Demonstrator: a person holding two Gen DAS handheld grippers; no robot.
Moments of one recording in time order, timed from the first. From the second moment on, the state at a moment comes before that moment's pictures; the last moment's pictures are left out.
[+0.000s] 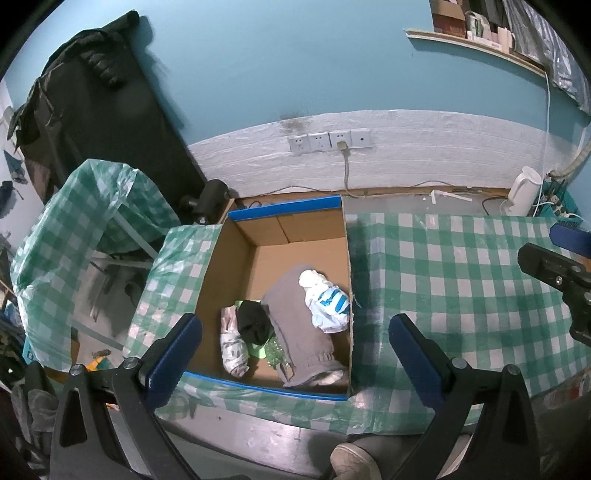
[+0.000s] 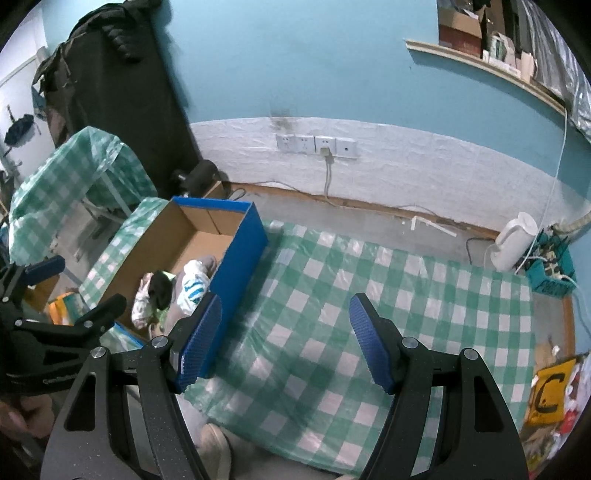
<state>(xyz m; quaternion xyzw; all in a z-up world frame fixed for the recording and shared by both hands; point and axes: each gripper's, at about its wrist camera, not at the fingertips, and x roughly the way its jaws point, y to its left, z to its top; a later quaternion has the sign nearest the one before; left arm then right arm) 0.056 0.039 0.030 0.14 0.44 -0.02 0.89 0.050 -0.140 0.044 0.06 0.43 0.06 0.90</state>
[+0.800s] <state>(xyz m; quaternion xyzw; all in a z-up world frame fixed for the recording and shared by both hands) 0.059 0.029 0.022 0.16 0.45 -0.02 0.88 0.046 -0.148 0.039 0.07 0.43 0.06 0.90</state>
